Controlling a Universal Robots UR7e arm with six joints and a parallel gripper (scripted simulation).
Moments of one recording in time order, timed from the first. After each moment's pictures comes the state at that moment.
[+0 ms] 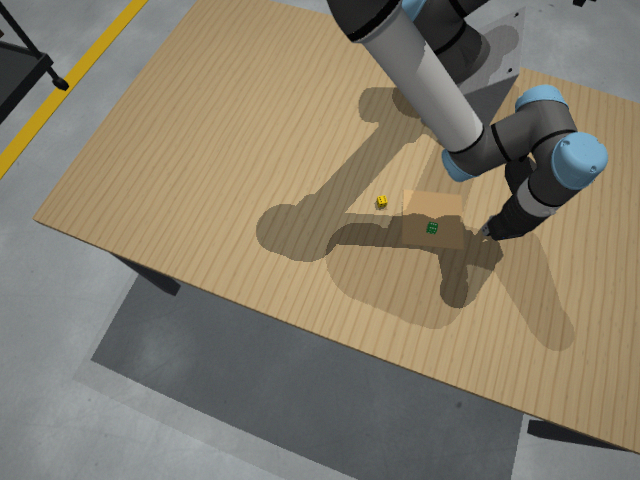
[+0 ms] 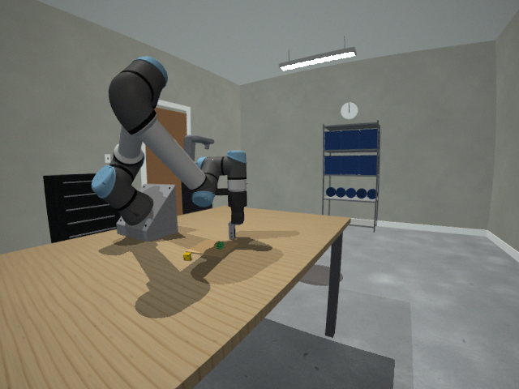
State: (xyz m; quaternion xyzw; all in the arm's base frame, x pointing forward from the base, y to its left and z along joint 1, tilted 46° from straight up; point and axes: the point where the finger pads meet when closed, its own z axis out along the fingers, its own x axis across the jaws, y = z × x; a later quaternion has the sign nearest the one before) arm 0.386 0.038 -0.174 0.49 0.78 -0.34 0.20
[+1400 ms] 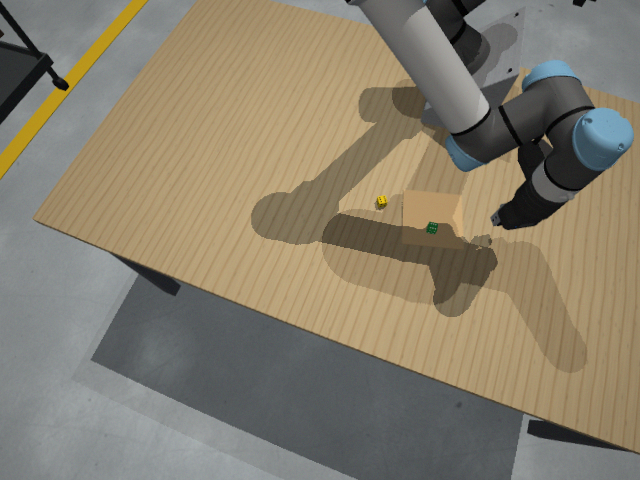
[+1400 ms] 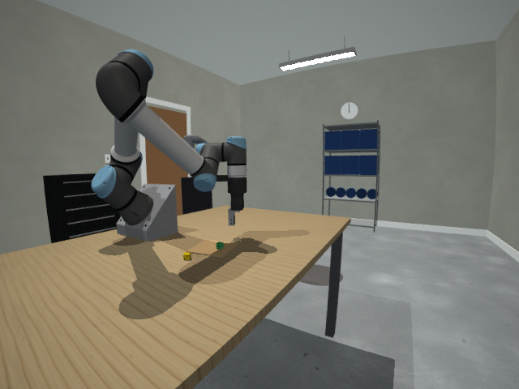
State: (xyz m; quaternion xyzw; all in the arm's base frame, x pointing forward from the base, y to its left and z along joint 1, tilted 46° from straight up) arm 0.387 0.077 -0.137 0.49 0.78 -0.34 0.20
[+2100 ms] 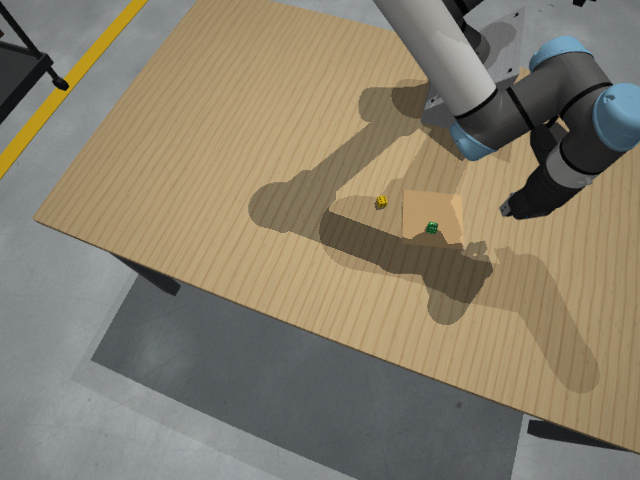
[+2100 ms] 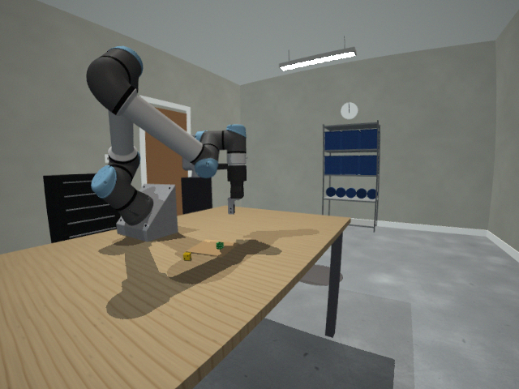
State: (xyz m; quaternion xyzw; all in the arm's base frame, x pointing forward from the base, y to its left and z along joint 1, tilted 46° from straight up) arm 0.388 0.110 -0.105 0.49 0.78 -0.34 0.20
